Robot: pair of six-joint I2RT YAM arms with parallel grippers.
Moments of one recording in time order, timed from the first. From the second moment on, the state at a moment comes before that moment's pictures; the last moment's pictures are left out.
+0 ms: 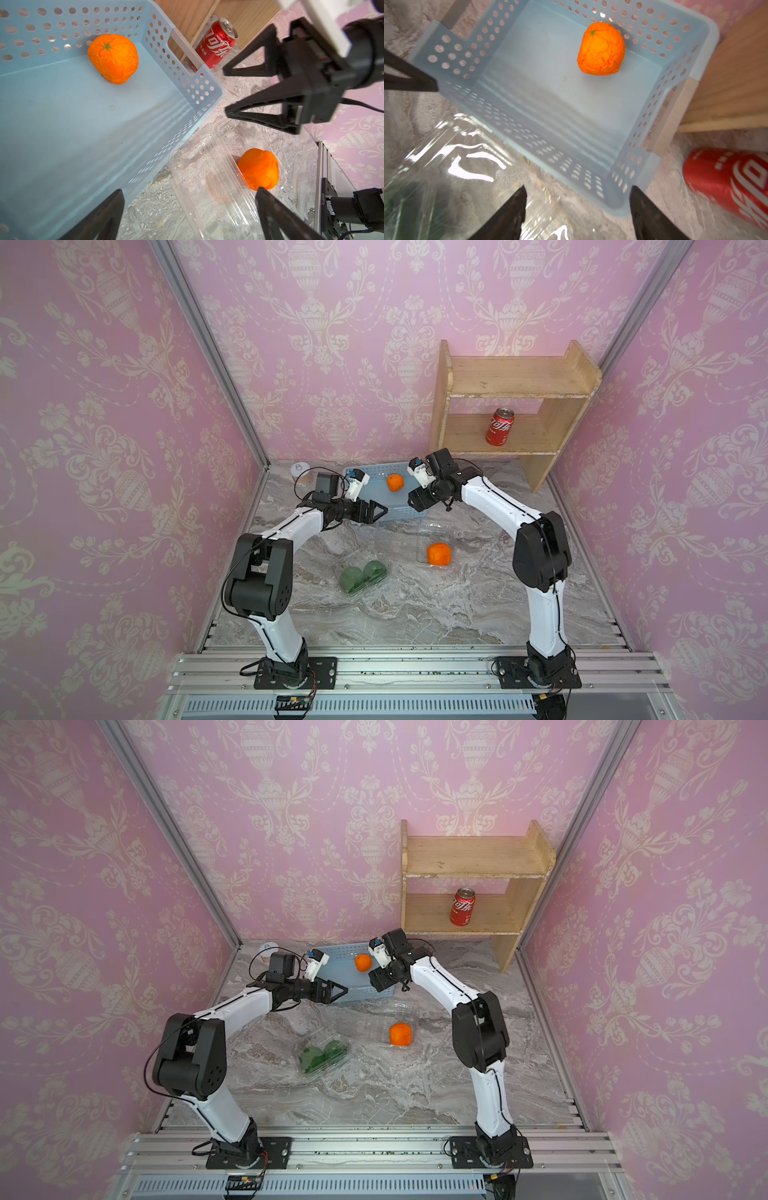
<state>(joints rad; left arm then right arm) -0.16 1.75 1.15 -0.14 0.74 -0.05 0.46 1.98 1.73 -0.69 -0.14 -0.12</state>
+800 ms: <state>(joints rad) -0.16 1.76 1.15 -0.11 0.74 -0.05 0.56 1.69 1.20 -0.68 -0.04 0.03</state>
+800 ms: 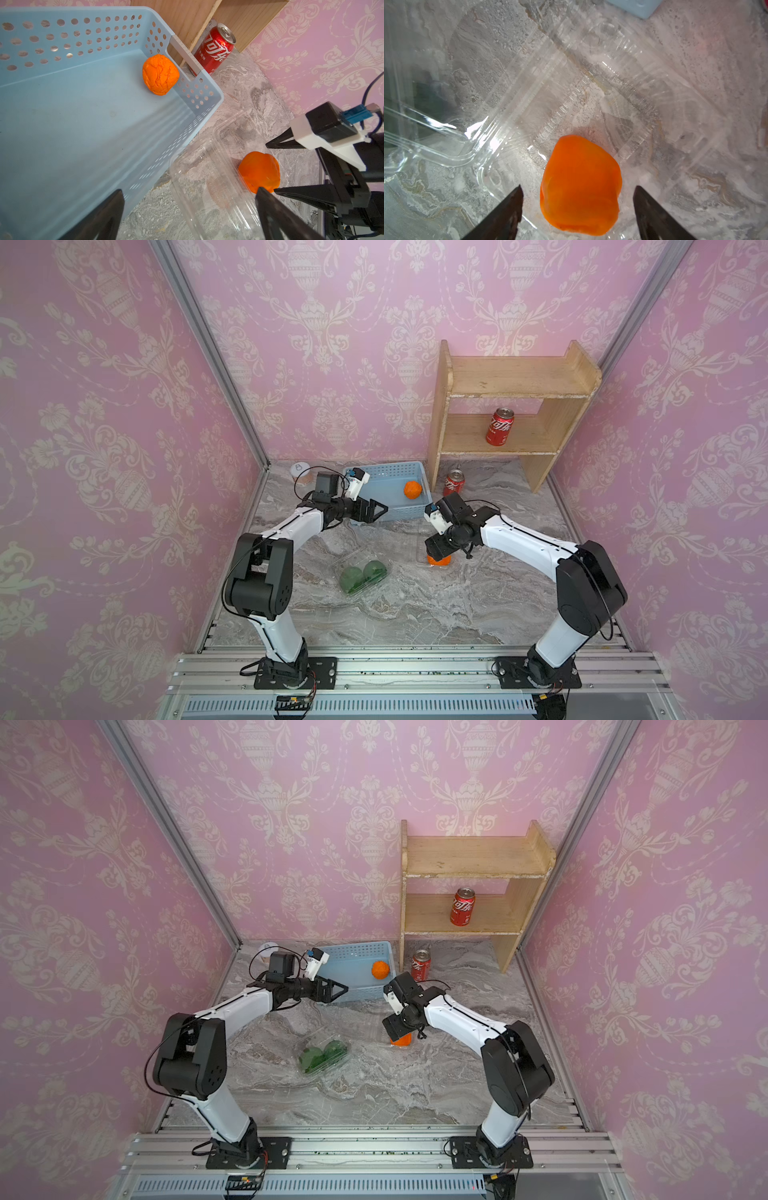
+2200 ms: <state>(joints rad) -0.16 1.76 1.15 -0.11 0.75 -0.05 0.54 1.78 1.47 -0.69 -0.04 0.01</state>
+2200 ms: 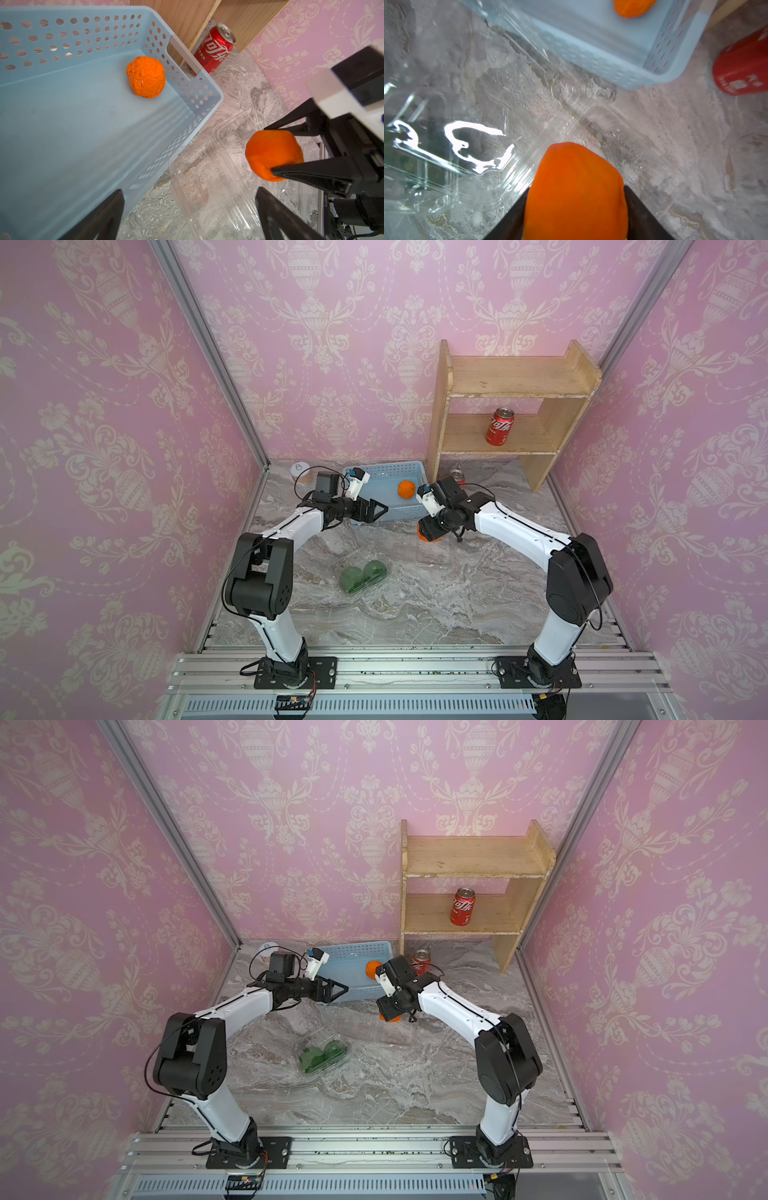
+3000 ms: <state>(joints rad) -0.16 1.76 1.12 -0.08 0.75 -0.07 0.47 2.36 2.13 -0.63 -0.14 -0.06</state>
